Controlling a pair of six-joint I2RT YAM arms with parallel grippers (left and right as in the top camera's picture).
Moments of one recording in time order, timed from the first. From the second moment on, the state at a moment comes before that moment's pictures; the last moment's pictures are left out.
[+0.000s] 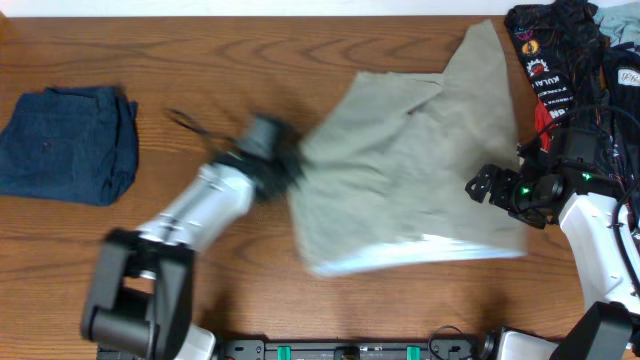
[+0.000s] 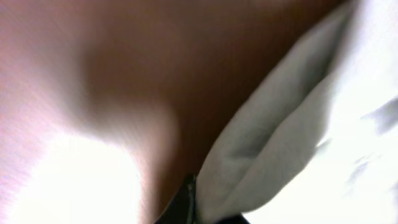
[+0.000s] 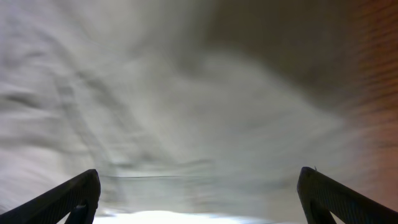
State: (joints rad) left arm -0.24 1.68 1.03 -0.45 0.22 -0.76; right arm -0.24 1.42 0.89 -0.77 -0.31 0.18
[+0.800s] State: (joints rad) left arm -0.13 1.63 0.92 -0.79 0.36 -0.67; right arm -0.24 1.42 0.89 -0.77 -0.31 0.18
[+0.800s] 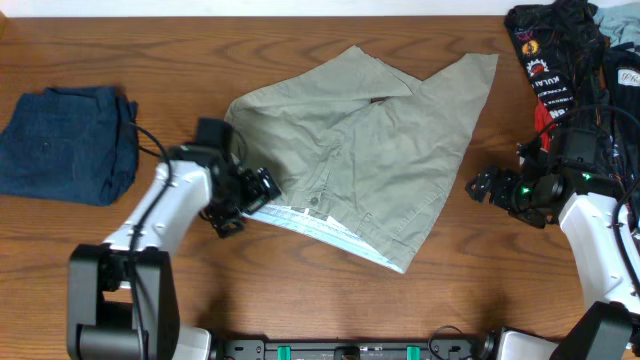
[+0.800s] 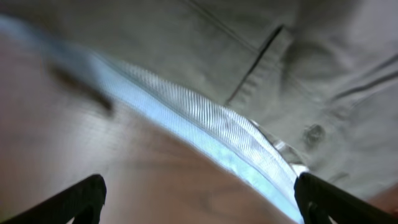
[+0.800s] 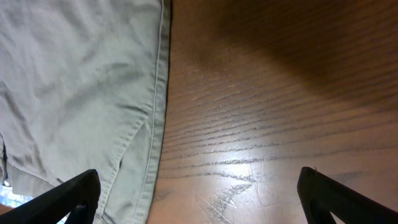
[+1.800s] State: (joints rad) left arm -0.02 1.65 0.92 -0.34 0.10 -0.72; right arm -0.24 1.42 0.89 -0.77 -0.31 0.18
